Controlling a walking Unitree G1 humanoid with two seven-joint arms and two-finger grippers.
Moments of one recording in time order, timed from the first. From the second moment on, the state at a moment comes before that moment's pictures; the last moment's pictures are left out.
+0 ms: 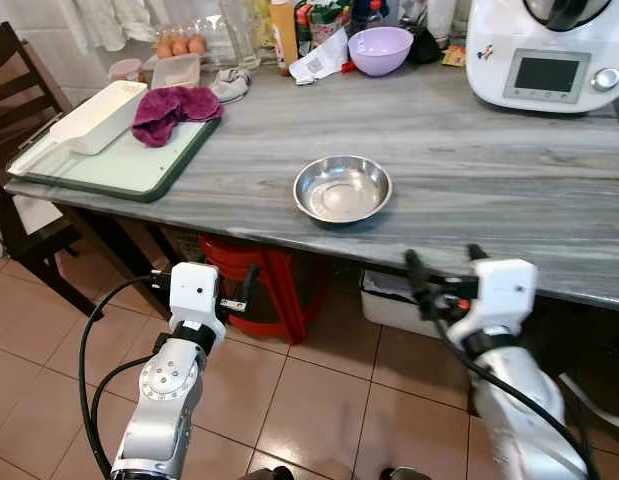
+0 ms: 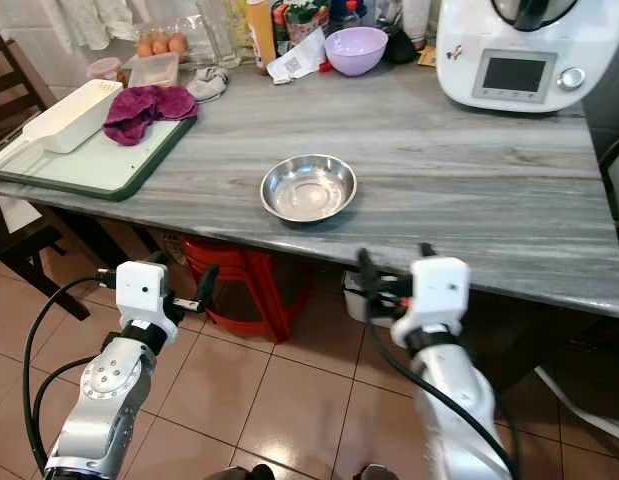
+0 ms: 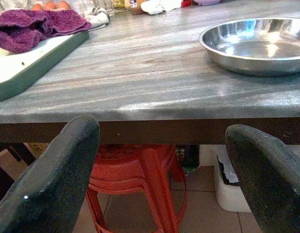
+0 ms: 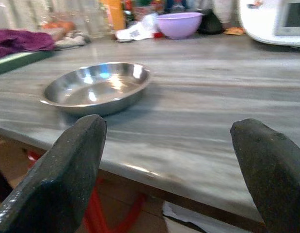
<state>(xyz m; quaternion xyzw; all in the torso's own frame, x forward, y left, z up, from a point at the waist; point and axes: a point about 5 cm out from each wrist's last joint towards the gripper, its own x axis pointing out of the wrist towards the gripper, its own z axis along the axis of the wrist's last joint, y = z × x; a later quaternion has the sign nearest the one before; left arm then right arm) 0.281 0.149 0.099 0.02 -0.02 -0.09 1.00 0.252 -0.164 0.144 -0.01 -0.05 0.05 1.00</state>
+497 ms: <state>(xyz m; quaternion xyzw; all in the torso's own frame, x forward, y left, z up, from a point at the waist) 0.283 0.155 0.093 0.05 -0.01 -0.05 1.00 0.256 -0.173 0.142 -0.02 -0.02 0.04 1.00</state>
